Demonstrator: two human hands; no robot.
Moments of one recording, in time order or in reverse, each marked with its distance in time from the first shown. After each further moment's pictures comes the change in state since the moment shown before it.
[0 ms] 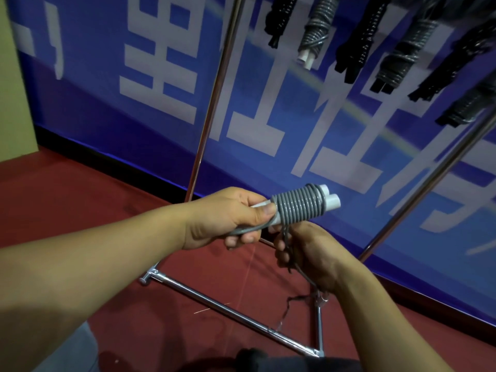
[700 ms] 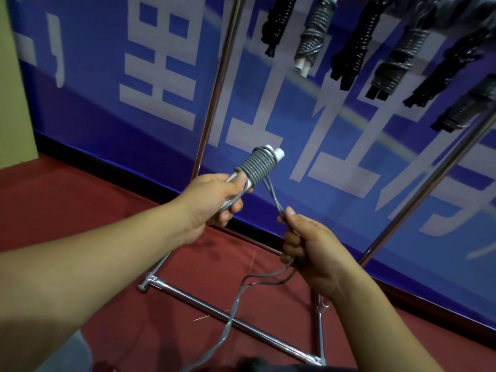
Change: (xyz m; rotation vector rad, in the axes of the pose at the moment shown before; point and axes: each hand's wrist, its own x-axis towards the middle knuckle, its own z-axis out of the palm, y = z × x) left_hand 0.015 -0.006 -0.019 -0.192 0.550 -0.026; right_hand -0.004 -0.007 0.002 0.229 0.113 -0.060
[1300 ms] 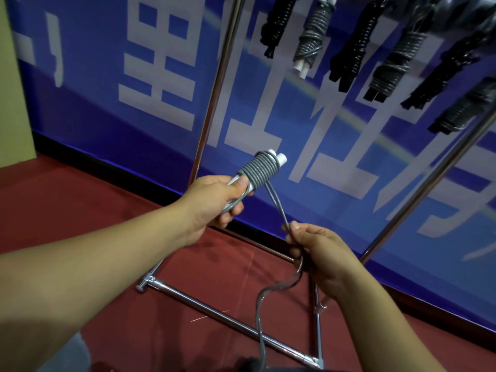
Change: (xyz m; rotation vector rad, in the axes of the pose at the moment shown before) left_hand 0.001 -0.003 0.003 0.026 0.010 0.019; right_hand 0.007 0.007 -0.025 -0.211 0.127 -0.020
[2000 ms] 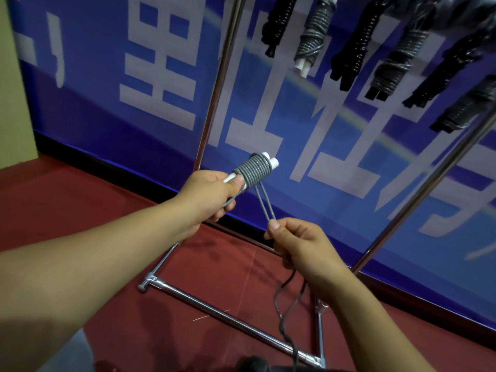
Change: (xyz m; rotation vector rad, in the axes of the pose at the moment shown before) left_hand 0.013 -0.003 -0.006 0.156 0.148 0.021; right_hand -0.017 -0.004 0.025 -0.183 -0.163 -0.244
